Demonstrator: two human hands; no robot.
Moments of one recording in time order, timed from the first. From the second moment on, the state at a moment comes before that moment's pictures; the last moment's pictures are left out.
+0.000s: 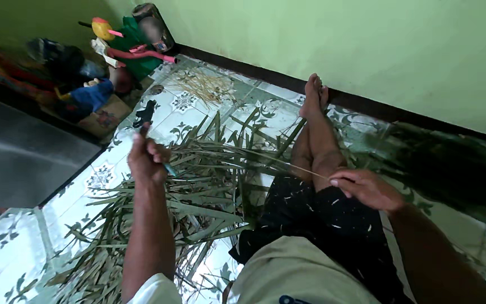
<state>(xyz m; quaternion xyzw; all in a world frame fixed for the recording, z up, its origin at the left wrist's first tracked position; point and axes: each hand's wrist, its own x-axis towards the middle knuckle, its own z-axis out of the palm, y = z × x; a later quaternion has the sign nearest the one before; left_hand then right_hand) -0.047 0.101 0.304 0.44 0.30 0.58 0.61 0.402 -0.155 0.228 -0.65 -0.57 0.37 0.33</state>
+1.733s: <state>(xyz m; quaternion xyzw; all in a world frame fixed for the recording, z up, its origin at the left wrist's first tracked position) 0.026 0.057 0.252 0.39 0.20 0.44 0.78 0.359 -0.127 0.225 -0.58 -0.65 0.38 0.31</state>
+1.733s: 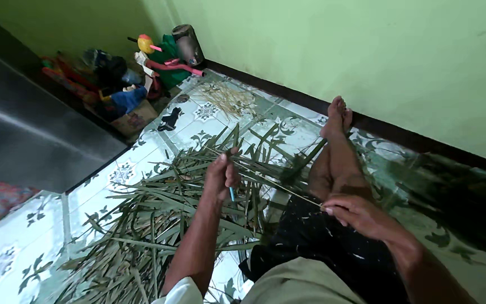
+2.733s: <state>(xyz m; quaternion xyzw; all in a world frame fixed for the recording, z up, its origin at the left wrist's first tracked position) 0.100 -0.014 0.228 0.46 0.25 0.28 0.81 0.325 -0.111 0.231 -0.59 -0.63 0.34 0.37</state>
